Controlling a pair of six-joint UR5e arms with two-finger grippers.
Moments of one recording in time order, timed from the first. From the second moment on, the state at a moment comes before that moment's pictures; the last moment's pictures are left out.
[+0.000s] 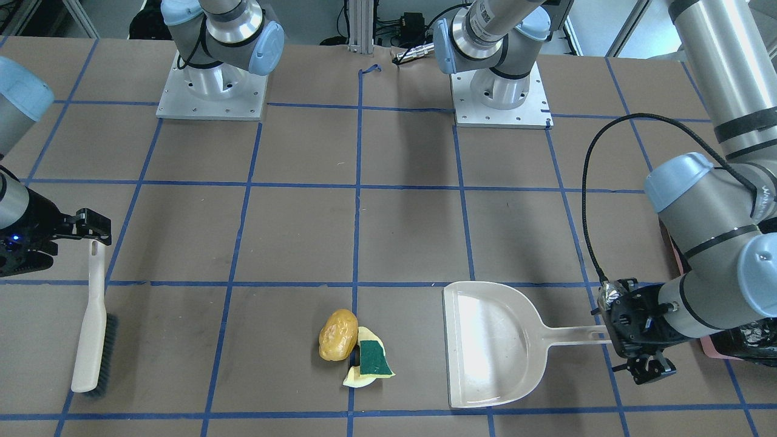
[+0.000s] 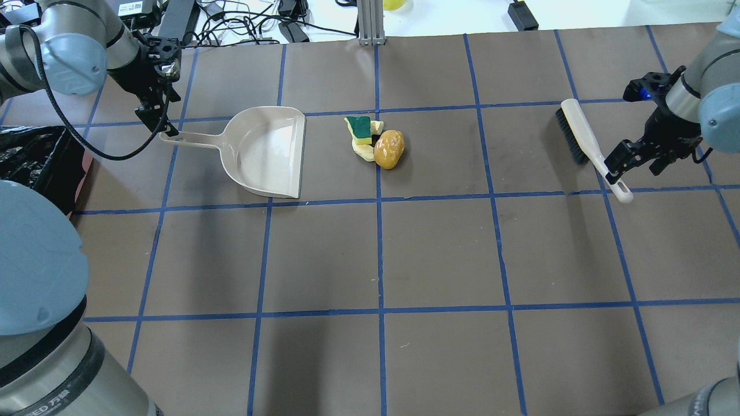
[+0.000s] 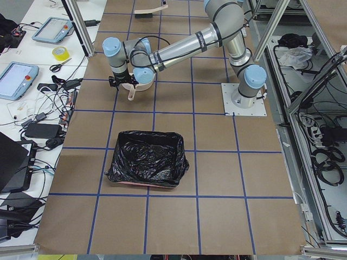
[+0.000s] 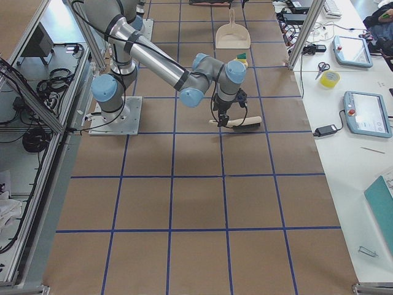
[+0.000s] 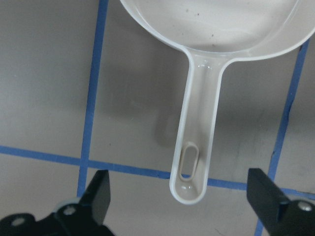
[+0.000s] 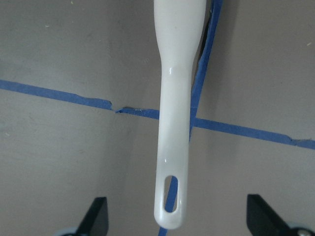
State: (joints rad) left arm -1.30 -2.13 -1.36 -1.27 1.51 1.69; right arm 1.14 -1.28 1.79 -1.95 -1.60 -0.62
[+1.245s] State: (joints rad) left arm -1.32 -2.14 -1.46 -1.22 1.55 1.70; right arm 1.17 -1.21 1.79 -2.00 -1.65 -0.53
